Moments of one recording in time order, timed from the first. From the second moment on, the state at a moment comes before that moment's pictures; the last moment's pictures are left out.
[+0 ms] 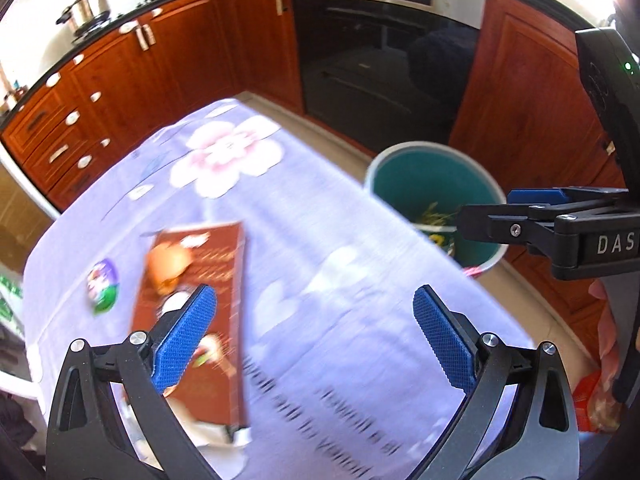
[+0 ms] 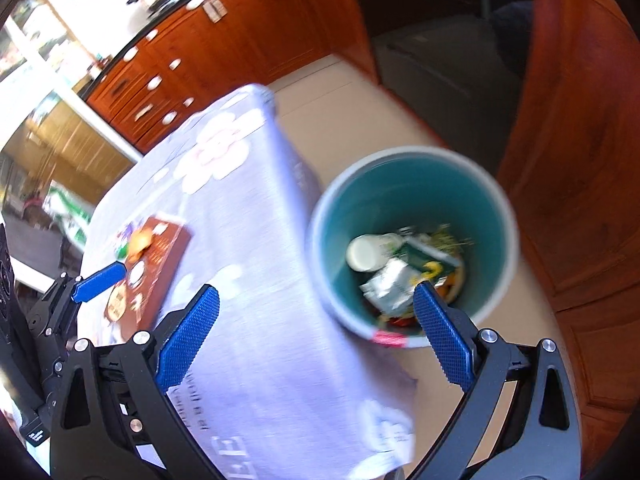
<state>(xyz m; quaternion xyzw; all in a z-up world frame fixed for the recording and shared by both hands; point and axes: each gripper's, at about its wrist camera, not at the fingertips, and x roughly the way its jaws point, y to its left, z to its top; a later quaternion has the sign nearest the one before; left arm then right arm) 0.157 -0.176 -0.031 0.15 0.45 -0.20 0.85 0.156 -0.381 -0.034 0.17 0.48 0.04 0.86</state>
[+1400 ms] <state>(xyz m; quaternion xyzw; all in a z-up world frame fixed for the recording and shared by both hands) 0.180 0.025 -0.082 0.06 0.49 -0.09 0.86 0.202 -0.171 -0.093 0.19 0.56 0.17 0.78</state>
